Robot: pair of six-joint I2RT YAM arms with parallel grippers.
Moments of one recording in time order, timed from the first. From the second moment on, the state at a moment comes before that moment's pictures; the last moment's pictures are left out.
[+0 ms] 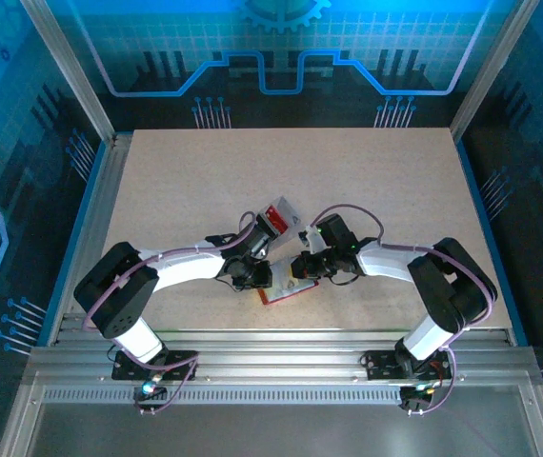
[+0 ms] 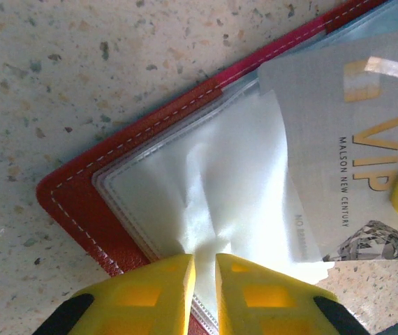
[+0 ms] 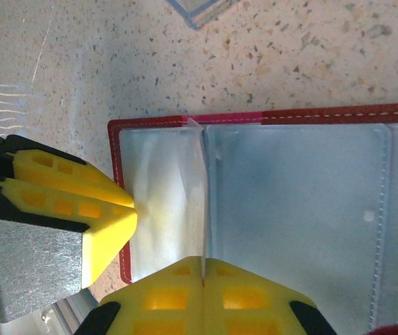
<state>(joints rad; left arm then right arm) -0.72 1.63 0.85 -0.44 0.22 -0.77 0.58 1.61 0.71 -0.09 -0.57 0.54</state>
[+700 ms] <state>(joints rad) -0.72 1.63 0.85 -0.44 0.22 -0.77 0.59 1.66 0.72 -0.09 -0.64 0.54</state>
